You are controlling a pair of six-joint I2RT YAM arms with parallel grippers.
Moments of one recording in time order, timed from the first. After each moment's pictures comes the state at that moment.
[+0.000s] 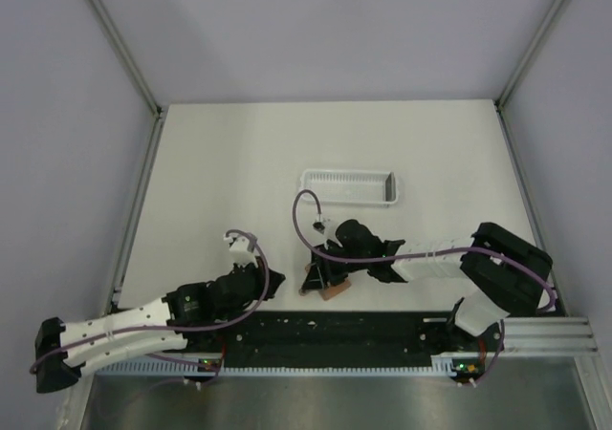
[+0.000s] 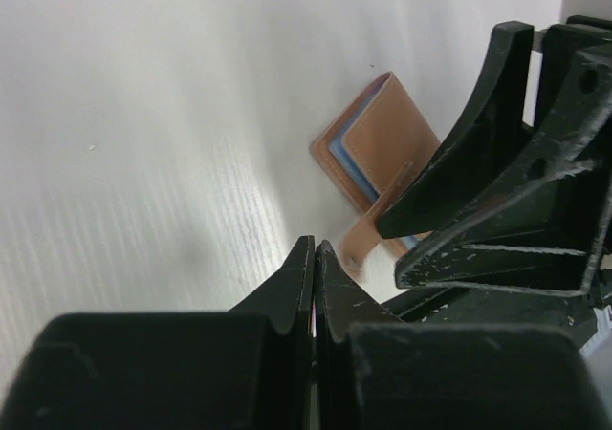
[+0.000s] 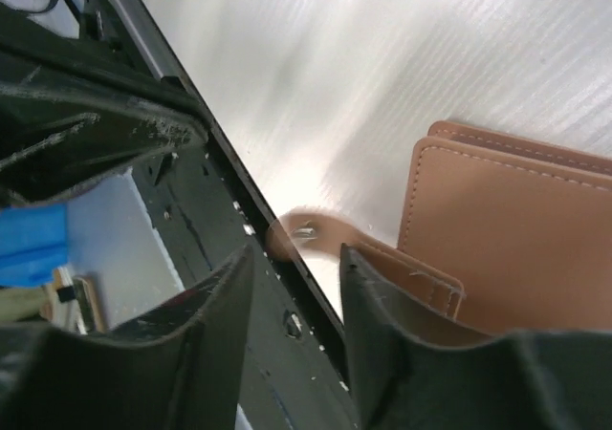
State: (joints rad) left arm -1.18 0.47 0.21 -0.31 -0.45 -0.96; right arm 1.01 1.54 0.60 0.30 -0.40 0.73
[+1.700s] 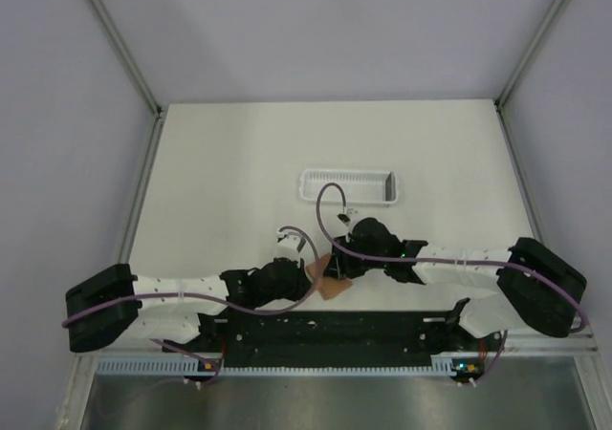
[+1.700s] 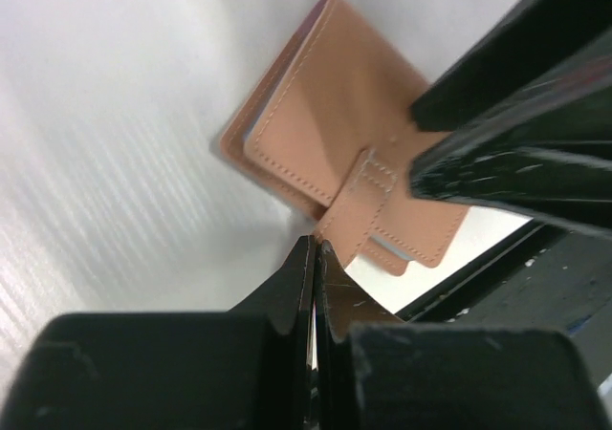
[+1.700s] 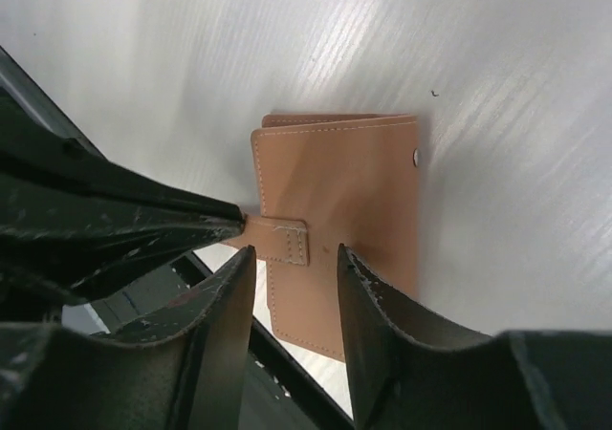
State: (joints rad) left arm -1.18 1.14 0.34 0.09 -0.27 -0.81; right arm 0.95 1.39 0.54 0.13 -0.17 0.70
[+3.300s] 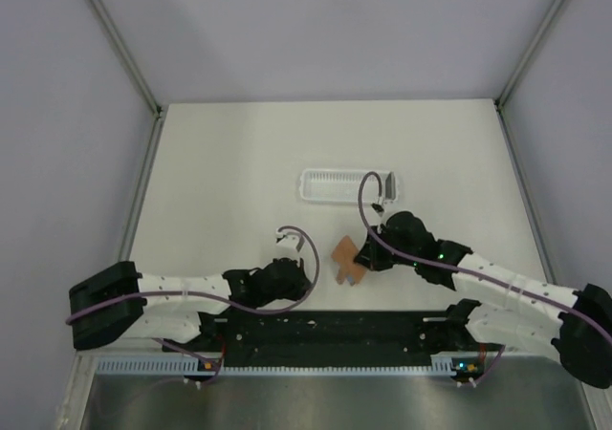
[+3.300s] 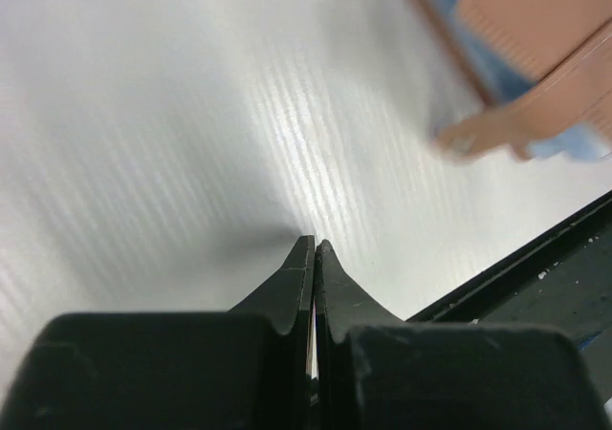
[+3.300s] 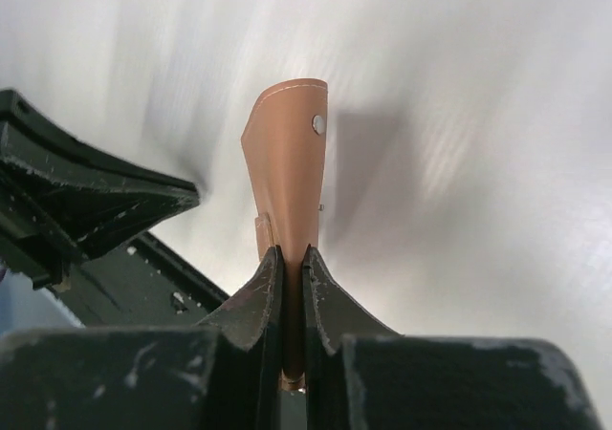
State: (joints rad) left arm -1.18 1.20 0.33 0.13 -0.28 -0.86; right arm 0.82 1.02 0.46 -0.11 -0.14 0.63
